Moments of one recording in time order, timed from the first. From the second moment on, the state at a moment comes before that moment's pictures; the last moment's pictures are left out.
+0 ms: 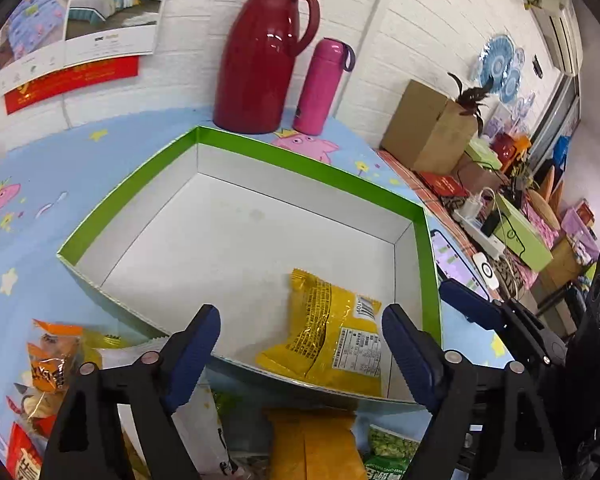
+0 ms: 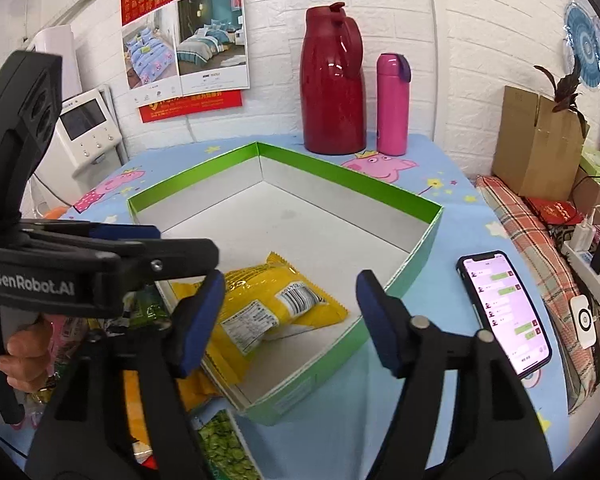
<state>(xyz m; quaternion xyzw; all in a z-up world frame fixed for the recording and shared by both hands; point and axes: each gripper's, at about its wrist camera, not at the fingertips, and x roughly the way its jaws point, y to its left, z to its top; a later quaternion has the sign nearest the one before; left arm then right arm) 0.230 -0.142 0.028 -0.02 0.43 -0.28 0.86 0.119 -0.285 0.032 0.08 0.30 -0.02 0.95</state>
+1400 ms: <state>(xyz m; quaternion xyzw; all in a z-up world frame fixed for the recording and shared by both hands) 0.069 -0.152 -0.029 0.04 0.46 -0.35 0.82 0.021 -0.269 0.008 0.17 0.36 0.02 0.92</state>
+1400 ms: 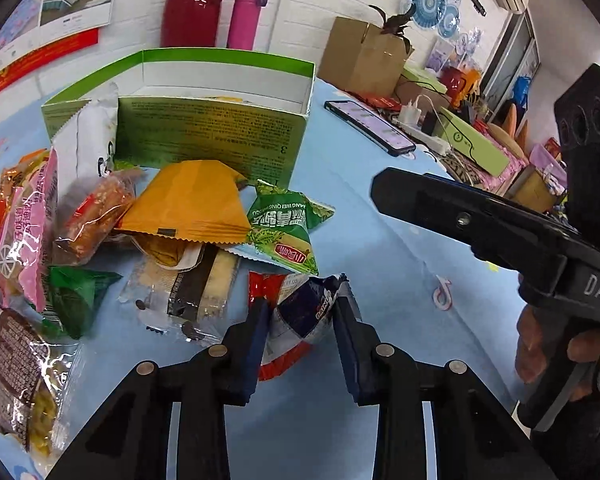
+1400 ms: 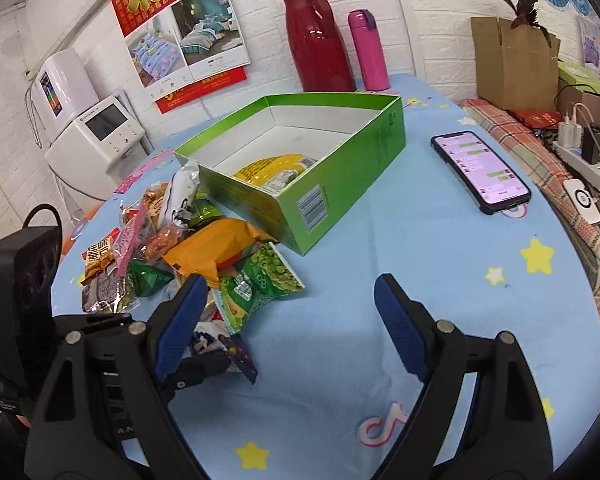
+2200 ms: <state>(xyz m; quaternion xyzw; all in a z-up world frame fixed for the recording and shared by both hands) 0.050 -0.110 -0.032 0.01 0.47 -0.33 0.82 0.023 -0.242 -0.005 0.14 0.39 0.04 0.91</state>
